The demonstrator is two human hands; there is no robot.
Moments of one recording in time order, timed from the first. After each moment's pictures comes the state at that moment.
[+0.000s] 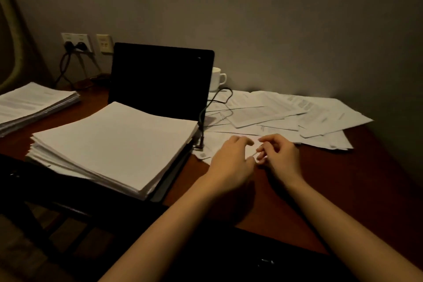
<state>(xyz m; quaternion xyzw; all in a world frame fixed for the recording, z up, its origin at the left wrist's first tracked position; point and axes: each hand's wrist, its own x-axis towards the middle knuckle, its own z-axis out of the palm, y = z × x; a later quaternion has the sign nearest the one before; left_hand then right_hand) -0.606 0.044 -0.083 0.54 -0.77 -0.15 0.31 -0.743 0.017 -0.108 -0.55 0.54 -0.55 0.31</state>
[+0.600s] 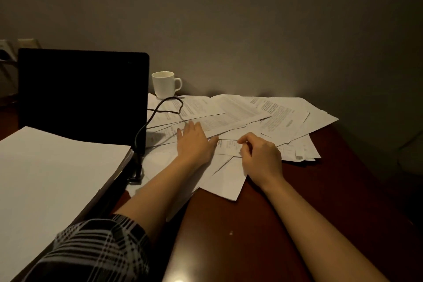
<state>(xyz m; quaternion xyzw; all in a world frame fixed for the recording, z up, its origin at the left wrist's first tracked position) -0.666 -0.135 -0.116 0.68 -0.71 -0.02 0.17 -0.813 -0.059 -0.114 -0.66 0.63 -0.40 -0.01</state>
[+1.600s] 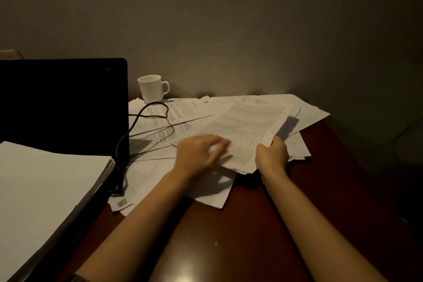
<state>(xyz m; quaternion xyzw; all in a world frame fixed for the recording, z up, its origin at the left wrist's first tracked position) -0.682 -0.084 -0.092 0.36 -0.84 0.04 0.40 -0.838 -0.069 -0.102 -0.32 0.70 -0.57 0.30</state>
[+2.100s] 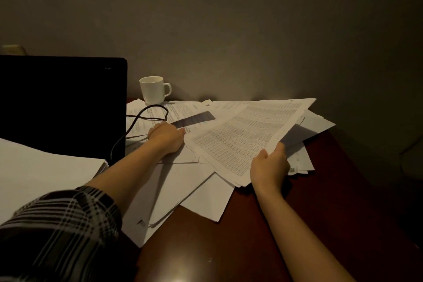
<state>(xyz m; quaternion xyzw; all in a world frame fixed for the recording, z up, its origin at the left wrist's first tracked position) -0.640 -0.180 -0.083 0.75 -0.66 -0.05 0.07 -0.829 -0.068 -0.108 -0.35 0.70 -0.59 0.20</state>
